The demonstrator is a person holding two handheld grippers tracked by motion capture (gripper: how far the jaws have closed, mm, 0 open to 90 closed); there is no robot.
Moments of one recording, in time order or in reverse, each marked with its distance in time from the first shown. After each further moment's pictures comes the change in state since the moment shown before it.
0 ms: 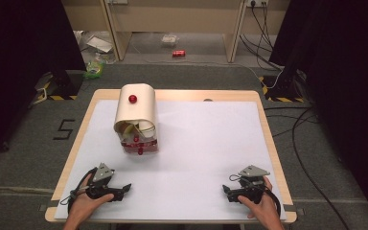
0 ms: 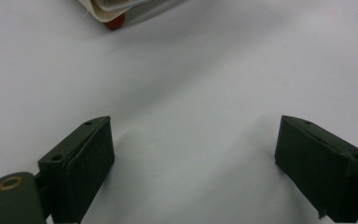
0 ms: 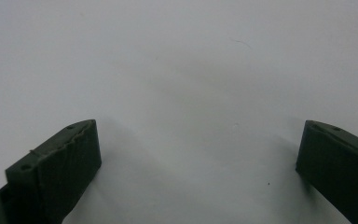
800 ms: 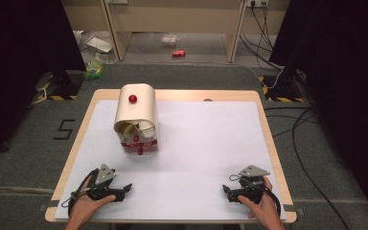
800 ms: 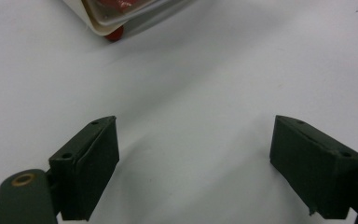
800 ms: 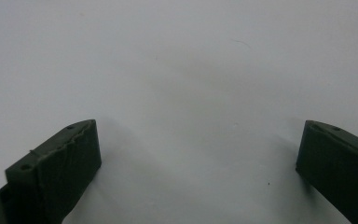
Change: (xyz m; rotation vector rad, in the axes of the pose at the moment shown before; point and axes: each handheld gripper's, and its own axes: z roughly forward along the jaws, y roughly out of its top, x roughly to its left) left arm -0.011 0.003 -0.004 -0.019 0.040 0.054; right arm 0.000 0.000 0.000 0.000 0.000 0.000
